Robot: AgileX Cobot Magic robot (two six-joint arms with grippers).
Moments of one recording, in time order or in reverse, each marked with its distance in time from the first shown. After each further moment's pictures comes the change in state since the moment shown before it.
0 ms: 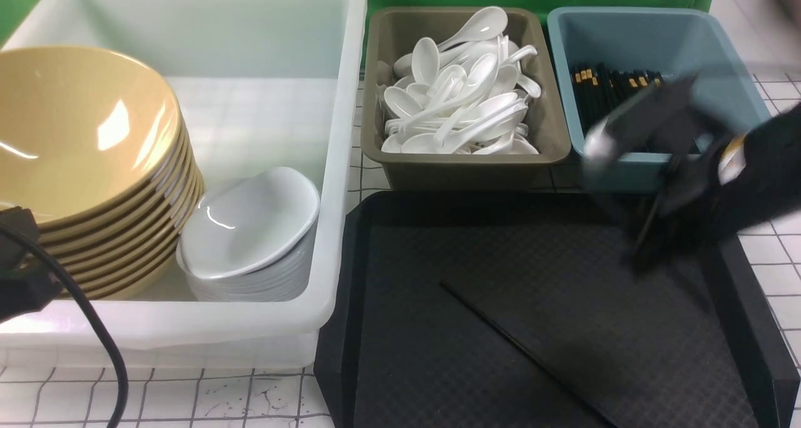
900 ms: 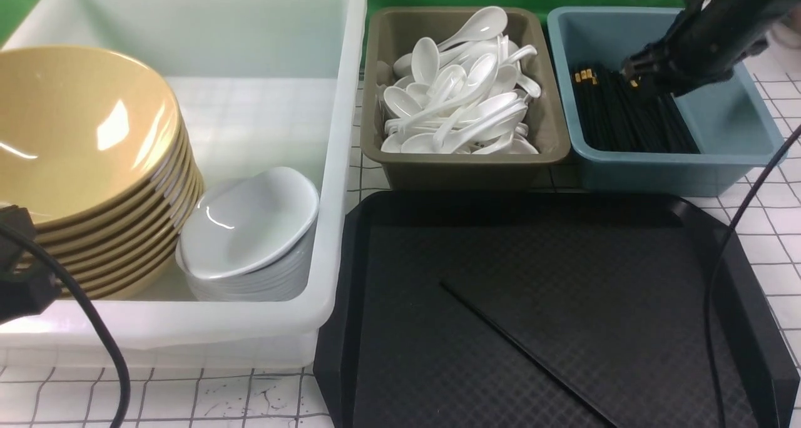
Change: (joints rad) right arm -0.270 0.636 -0.791 0.080 0.267 0.085; left arm 0.000 0.000 0.000 0.027 0.008 0.011
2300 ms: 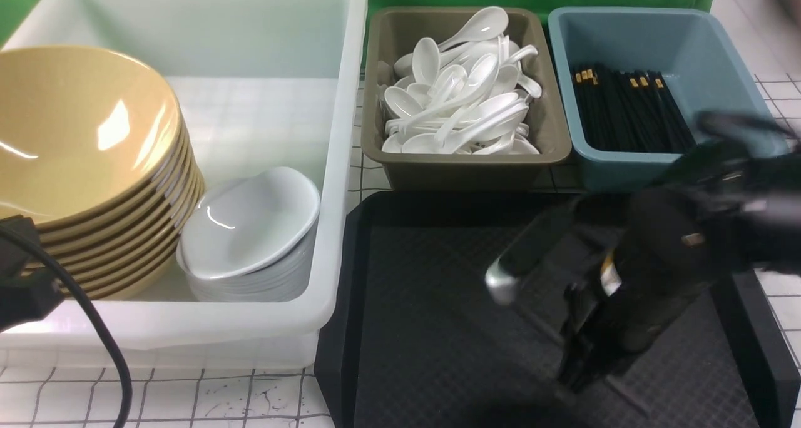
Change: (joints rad) right arm 0.549 -0.503 0.874 -0.079 -0.140 -0.001; left arm 0.000 0.000 0.000 -0.010 0.029 0.000
